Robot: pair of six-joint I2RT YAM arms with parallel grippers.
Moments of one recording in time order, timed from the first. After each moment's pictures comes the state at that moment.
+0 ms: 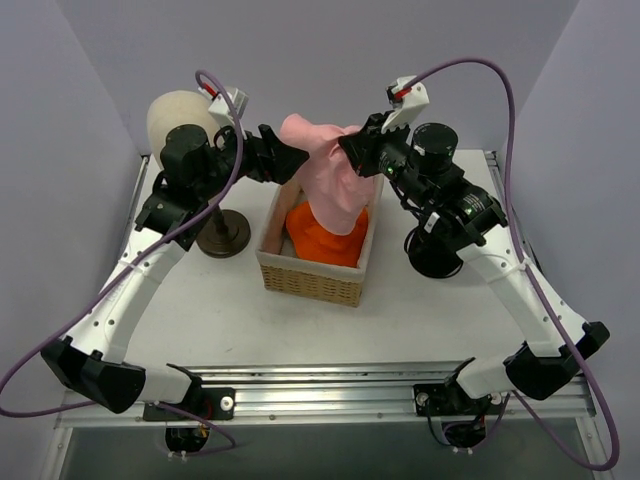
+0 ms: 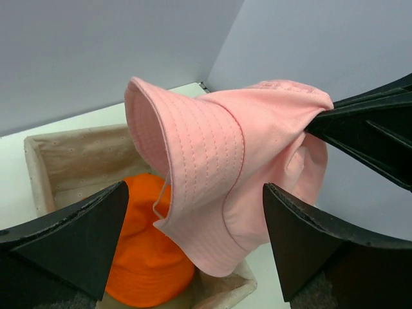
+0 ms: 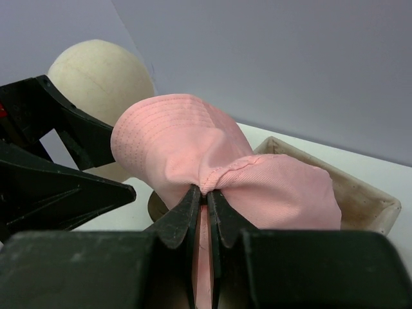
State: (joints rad) left arm -0.46 1.36 1.56 -0.20 0.32 -0.41; right arm 0.66 1.39 1.69 -0.32 0.07 0.26
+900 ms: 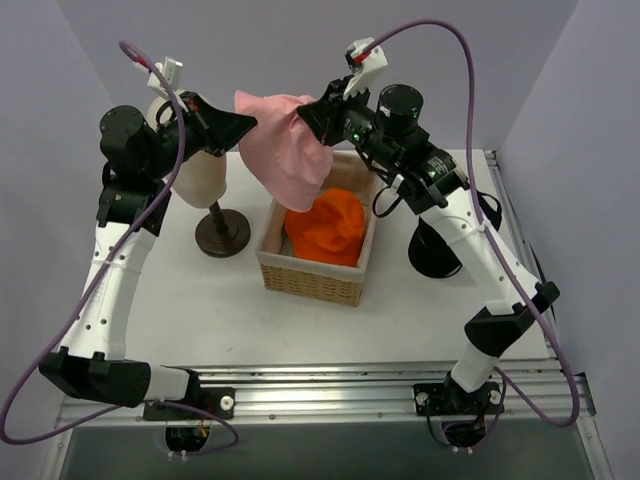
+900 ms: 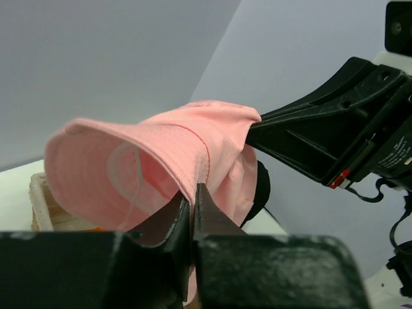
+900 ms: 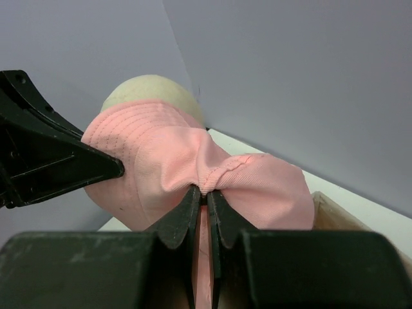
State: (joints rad) left arm -0.21 1.36 1.65 -0.10 0.61 -0.59; right arm 0.68 1.67 2.06 -0.33 -0.08 0.24
